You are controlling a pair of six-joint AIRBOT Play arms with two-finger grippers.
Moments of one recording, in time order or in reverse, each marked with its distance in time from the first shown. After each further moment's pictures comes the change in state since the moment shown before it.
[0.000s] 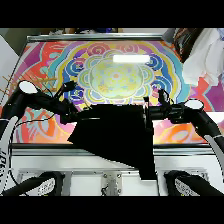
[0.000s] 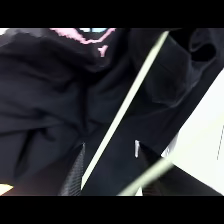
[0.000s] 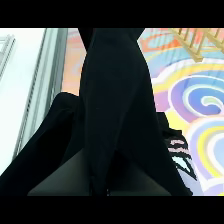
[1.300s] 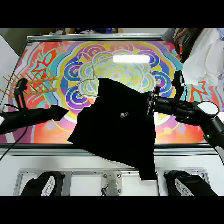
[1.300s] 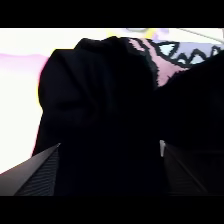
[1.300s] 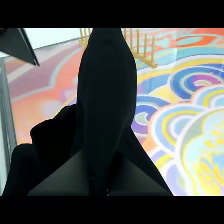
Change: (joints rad) left arm 0.156 0.531 -0.306 0.007 0.331 -0.935; right arm -0.002 0.174 0.001 0.105 -0.267 0.313
